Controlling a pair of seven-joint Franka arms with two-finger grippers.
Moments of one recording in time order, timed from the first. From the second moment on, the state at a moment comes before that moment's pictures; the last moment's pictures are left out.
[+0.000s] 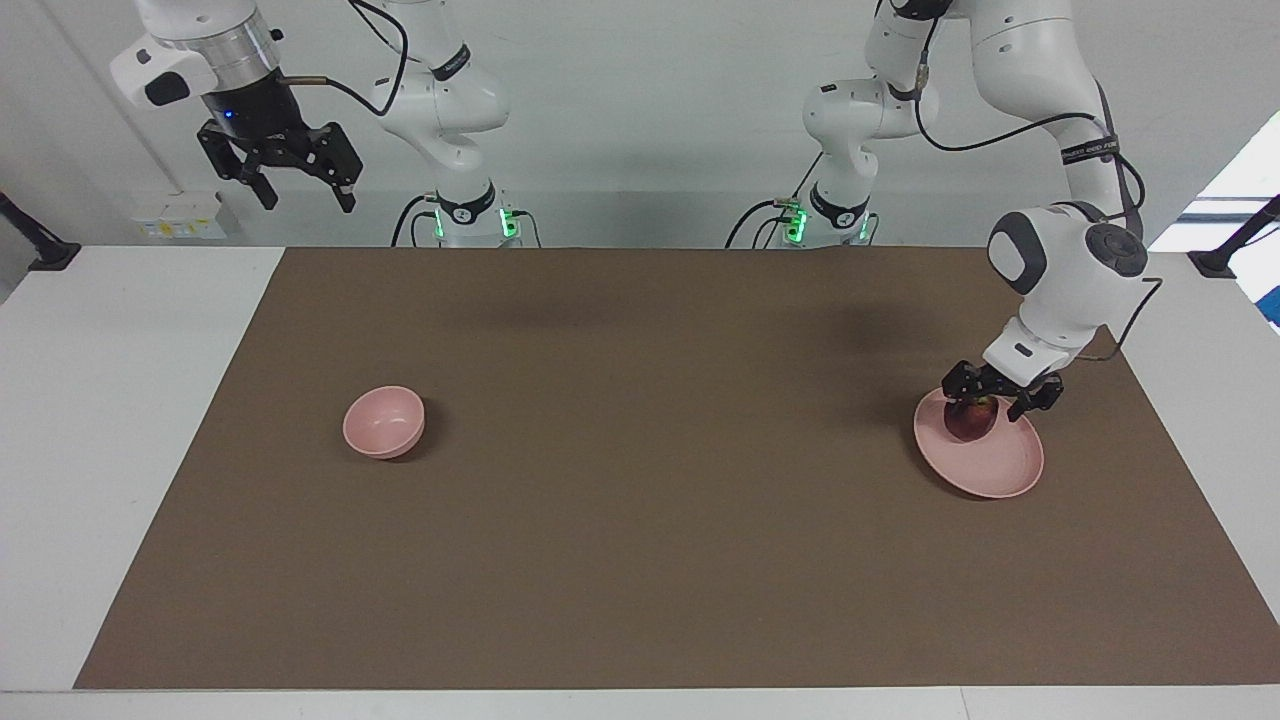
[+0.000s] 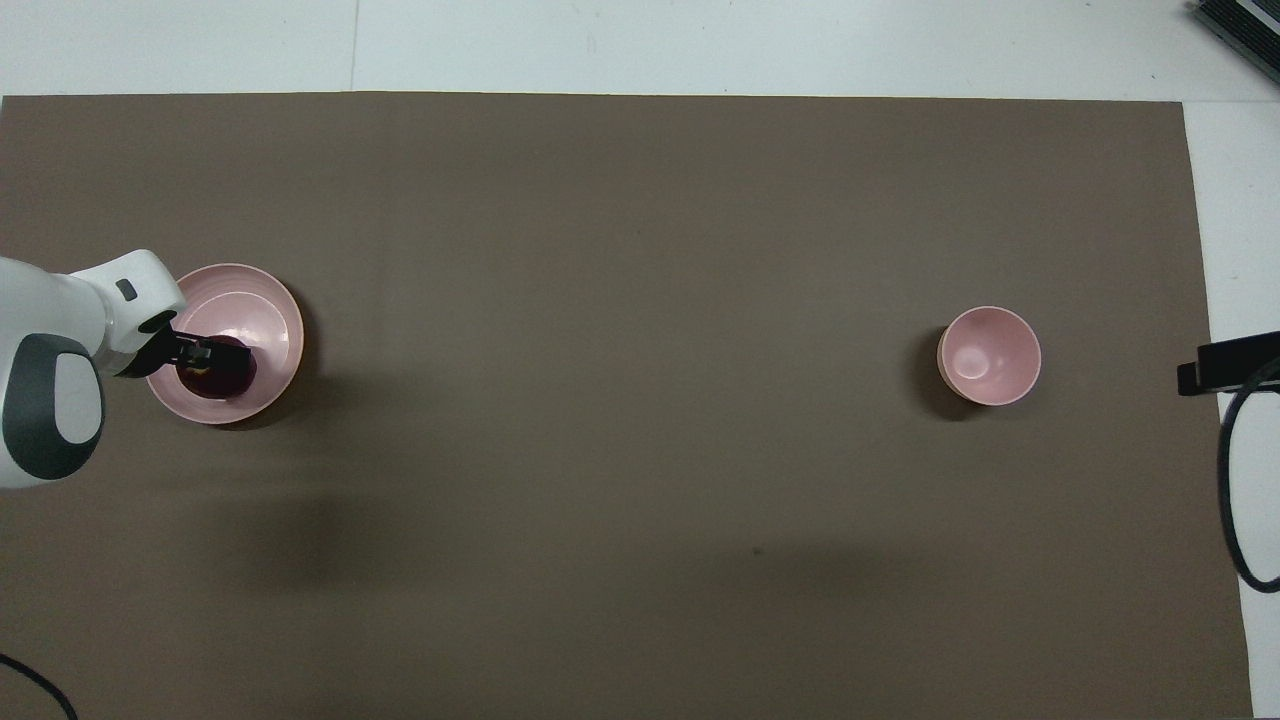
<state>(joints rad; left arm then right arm) 0.03 0.17 0.05 -2.08 -0.04 2.30 0.34 0.08 -0.10 -0.12 -1.53 0.01 1.42 0.05</state>
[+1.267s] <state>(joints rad) -0.11 0.14 0.01 -1.90 -0.38 2.23 0.35 0.16 -0.03 -0.12 -1.74 0.14 1.74 0.28</state>
